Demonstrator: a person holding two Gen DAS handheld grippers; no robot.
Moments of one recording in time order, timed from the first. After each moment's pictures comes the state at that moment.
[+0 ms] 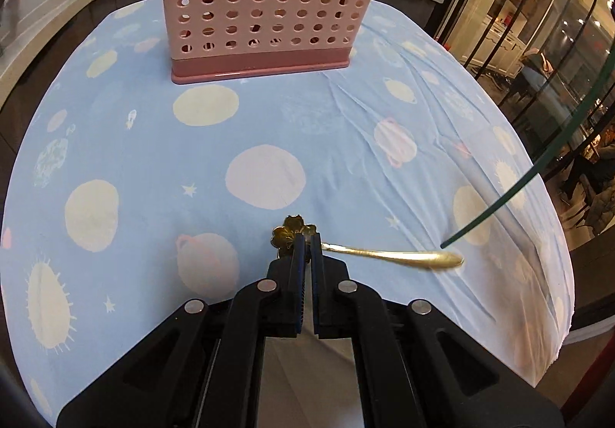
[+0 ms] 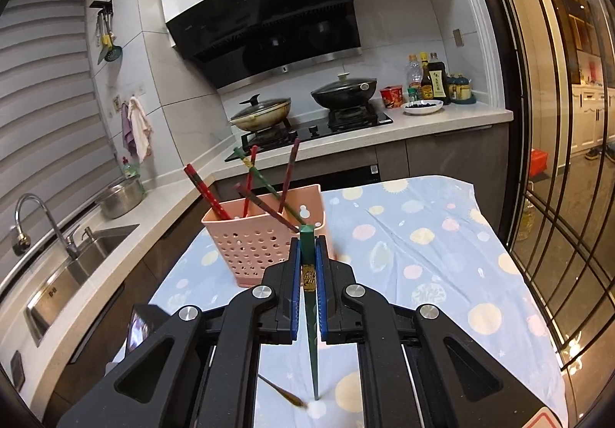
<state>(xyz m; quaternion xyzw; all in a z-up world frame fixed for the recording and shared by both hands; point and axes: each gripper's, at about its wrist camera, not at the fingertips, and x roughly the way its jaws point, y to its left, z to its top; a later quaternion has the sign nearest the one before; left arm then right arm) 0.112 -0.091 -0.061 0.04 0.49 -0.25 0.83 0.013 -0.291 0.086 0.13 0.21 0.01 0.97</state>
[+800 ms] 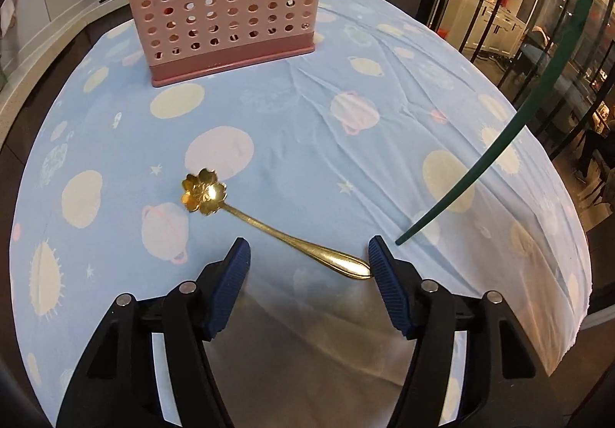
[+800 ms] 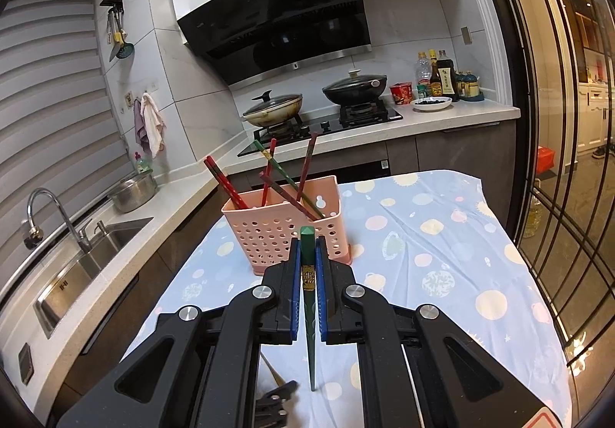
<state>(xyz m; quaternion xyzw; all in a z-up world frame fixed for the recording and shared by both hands) 0.070 -0.117 -0.064 0.09 0.48 -0.24 0.84 -0.006 -0.280 0.086 0.14 0.21 0.03 0.97</state>
